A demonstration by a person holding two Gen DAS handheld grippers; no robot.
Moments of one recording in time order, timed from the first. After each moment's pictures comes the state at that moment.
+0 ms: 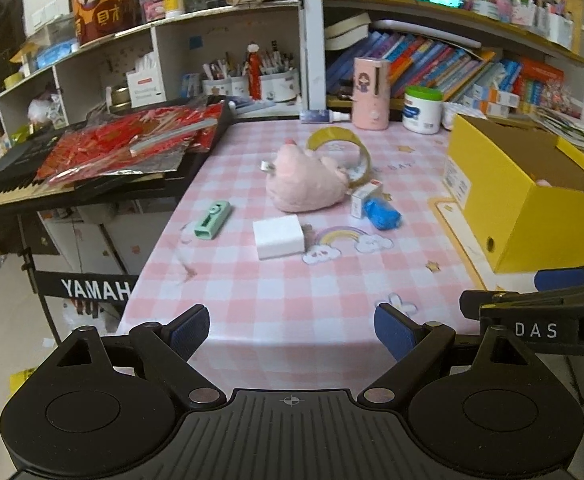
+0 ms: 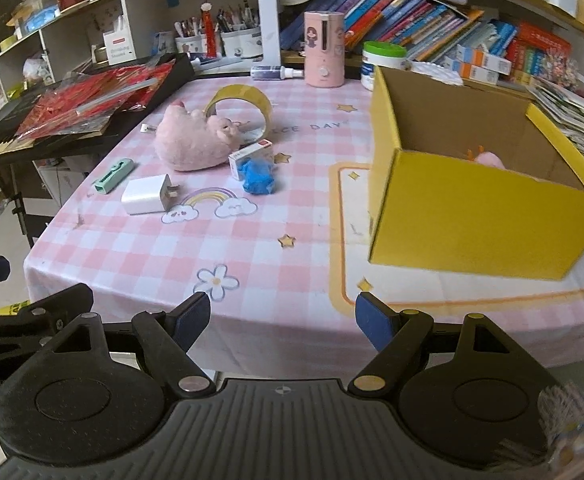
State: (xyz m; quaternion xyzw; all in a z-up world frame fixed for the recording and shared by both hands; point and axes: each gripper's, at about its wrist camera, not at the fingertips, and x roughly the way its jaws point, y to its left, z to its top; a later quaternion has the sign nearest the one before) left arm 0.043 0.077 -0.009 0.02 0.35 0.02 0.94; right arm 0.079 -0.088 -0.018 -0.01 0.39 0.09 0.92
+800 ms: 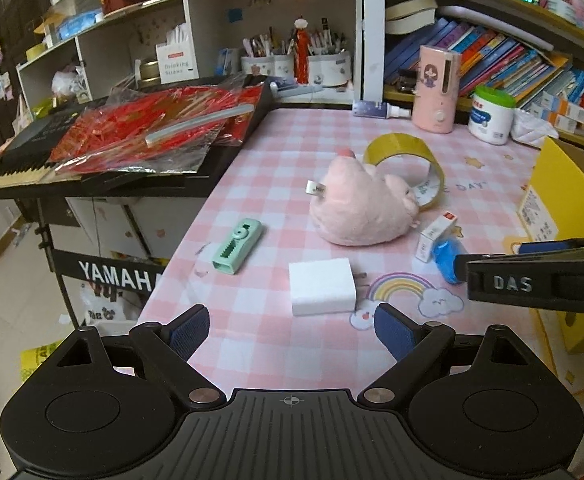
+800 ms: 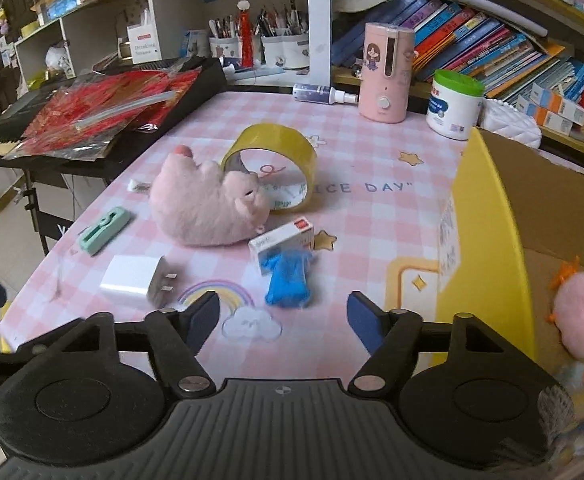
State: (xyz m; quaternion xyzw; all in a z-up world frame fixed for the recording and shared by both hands) left arm 0.137 0.093 -0.022 0.00 0.38 0.09 0.92; right arm 0.219 -0.054 -0.028 -0.04 0.39 0.15 0.91
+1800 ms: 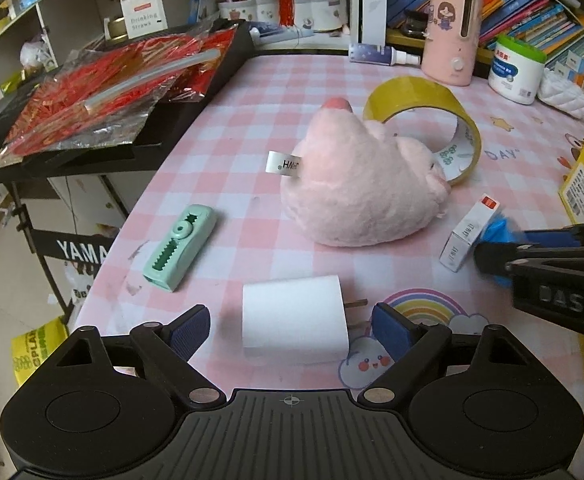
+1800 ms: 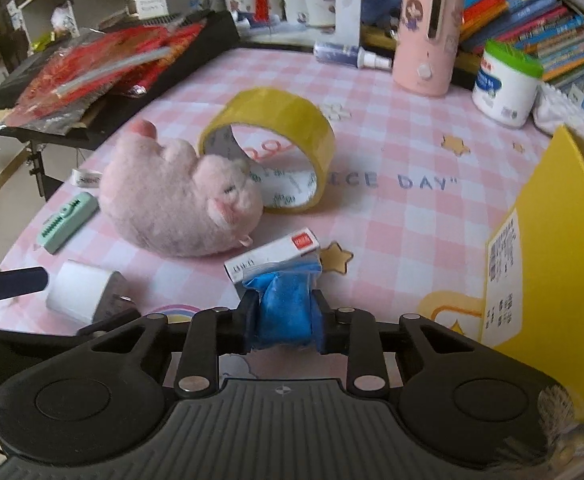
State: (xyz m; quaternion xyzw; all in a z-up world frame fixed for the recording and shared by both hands) left arm 0.222 0.086 -0.072 0.00 0.45 0.08 0.89; right arm 0.283 -0.048 -0.055 -0.06 0.43 0.19 0.88
